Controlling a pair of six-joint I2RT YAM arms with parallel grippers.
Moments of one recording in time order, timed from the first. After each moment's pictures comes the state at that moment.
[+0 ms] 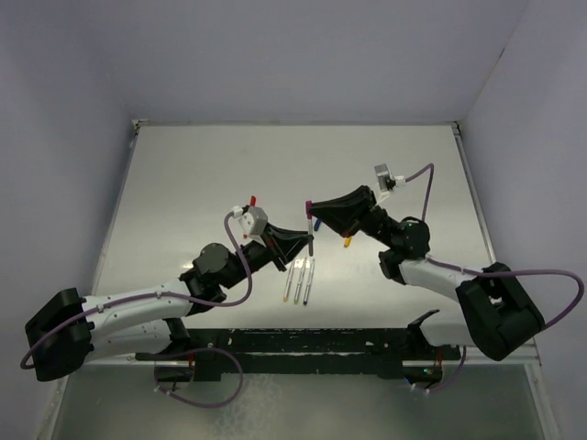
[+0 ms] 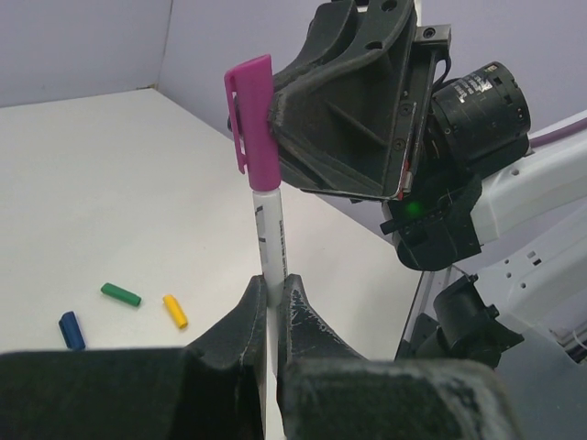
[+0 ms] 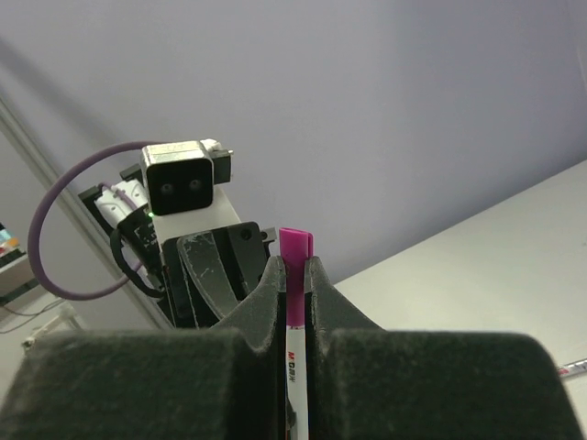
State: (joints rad) left arm -1.02 1.04 0.45 0.80 -0.03 -0.38; right arm 0.52 1.30 0.45 1.51 -0.61 0.96
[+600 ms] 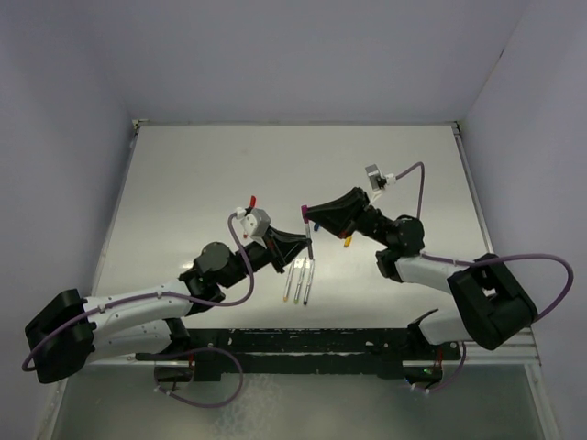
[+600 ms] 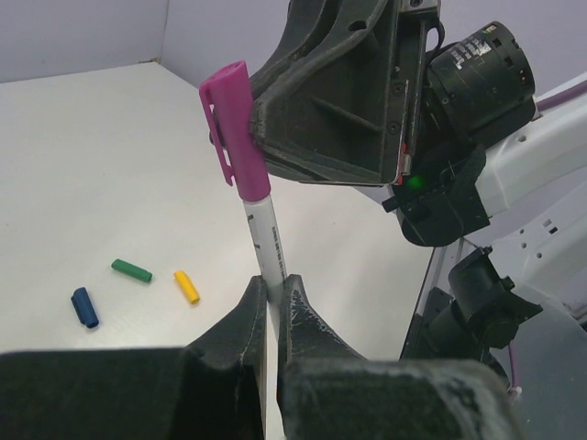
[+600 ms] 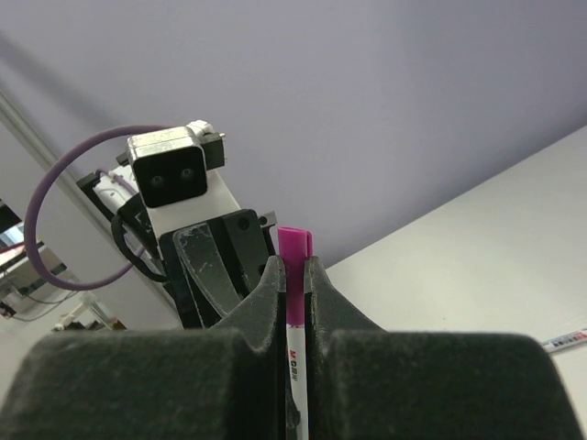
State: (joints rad) left arm -0.99 1.03 0.43 0.79 0.00 -0.37; right arm 0.52 1.38 0.46 1.51 -0.69 1.01
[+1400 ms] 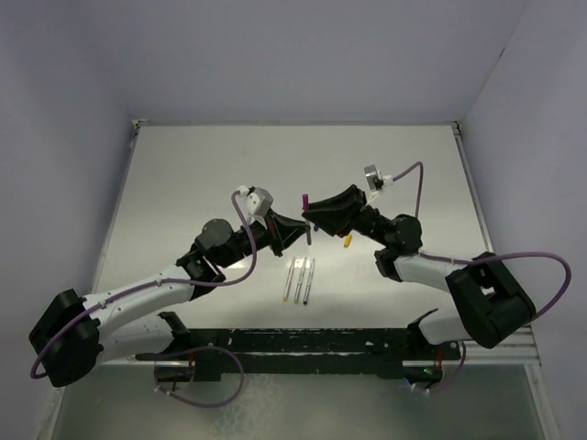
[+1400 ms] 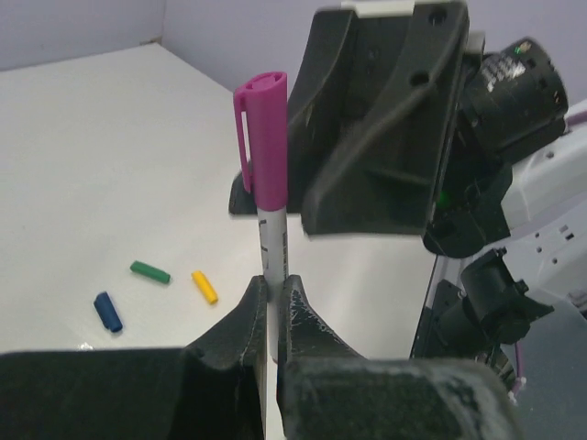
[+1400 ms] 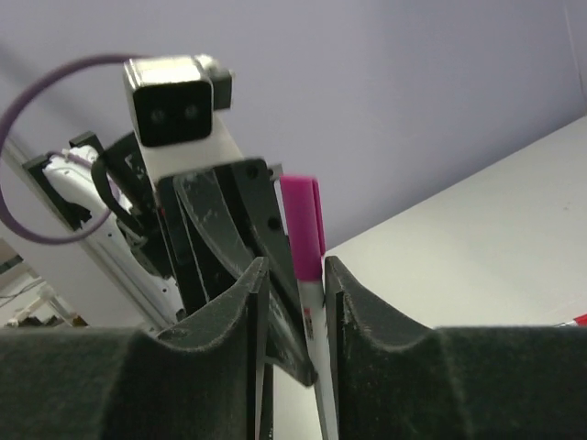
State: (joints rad) left arm -0.84 1.07 0.53 0.62 0.20 -0.39; right arm 0.52 1.39 0.46 1.51 -0.64 0.92
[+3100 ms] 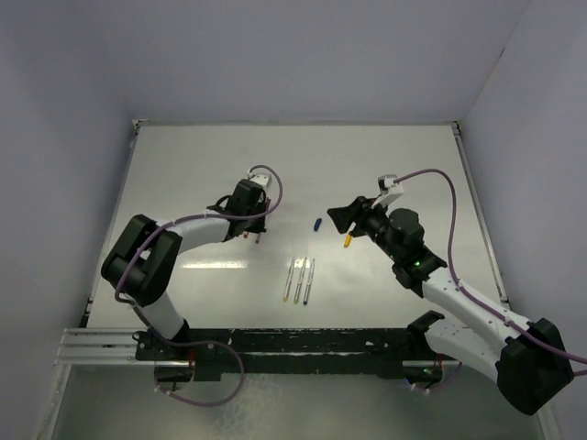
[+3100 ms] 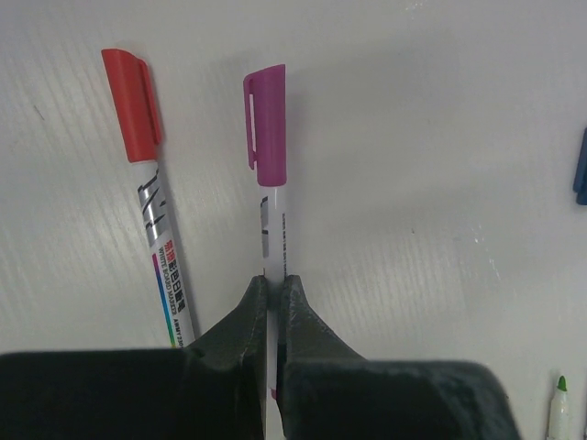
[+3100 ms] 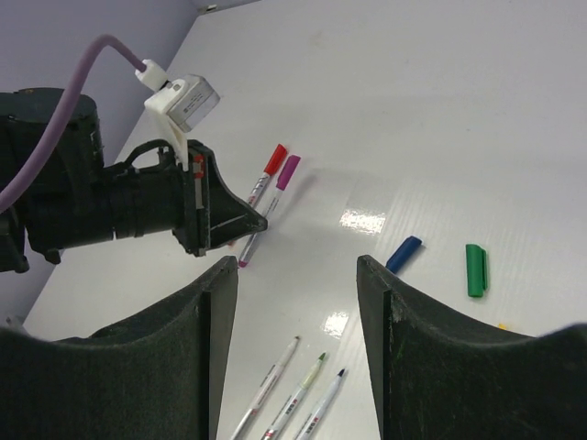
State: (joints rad) left arm -0.53 1.68 0.89 -0.03 -0.09 -0.29; right arm 0.54 0.96 0.50 0.31 -0.02 0.53
